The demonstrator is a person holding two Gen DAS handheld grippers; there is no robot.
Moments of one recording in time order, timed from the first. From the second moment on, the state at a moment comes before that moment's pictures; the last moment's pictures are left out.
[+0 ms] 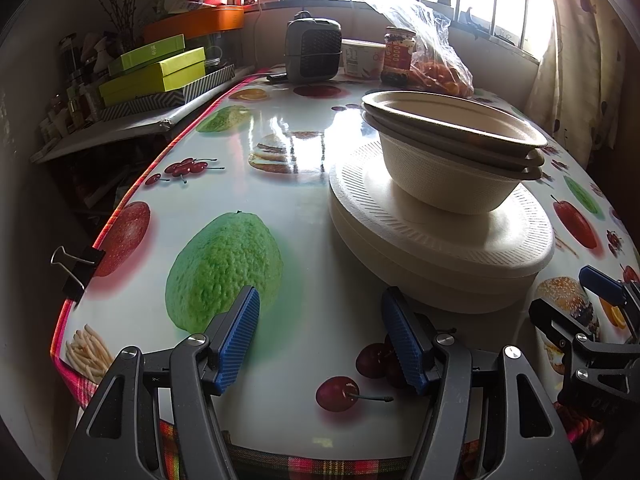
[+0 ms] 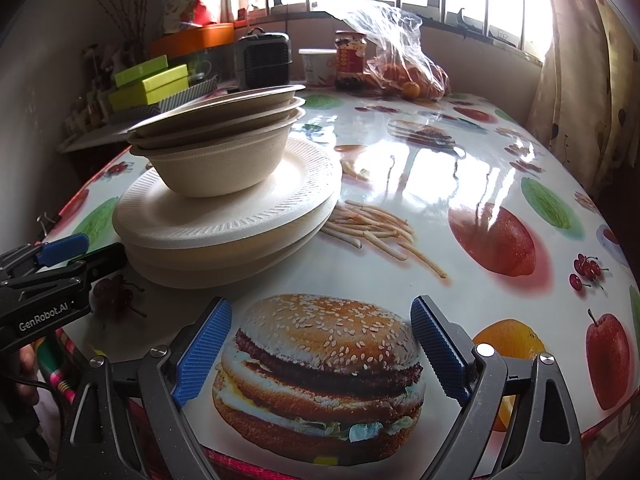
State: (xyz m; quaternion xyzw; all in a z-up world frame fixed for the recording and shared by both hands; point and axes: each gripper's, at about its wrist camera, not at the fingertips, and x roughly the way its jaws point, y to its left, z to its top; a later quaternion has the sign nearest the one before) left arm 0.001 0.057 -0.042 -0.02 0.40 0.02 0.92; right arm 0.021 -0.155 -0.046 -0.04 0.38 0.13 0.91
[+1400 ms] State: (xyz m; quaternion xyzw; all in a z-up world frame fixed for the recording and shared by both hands) left arm 0.000 0.057 -0.042 -0.02 0.40 0.02 0.92; right arm 0.020 -0.155 -0.046 -0.04 0.38 0.13 0.91
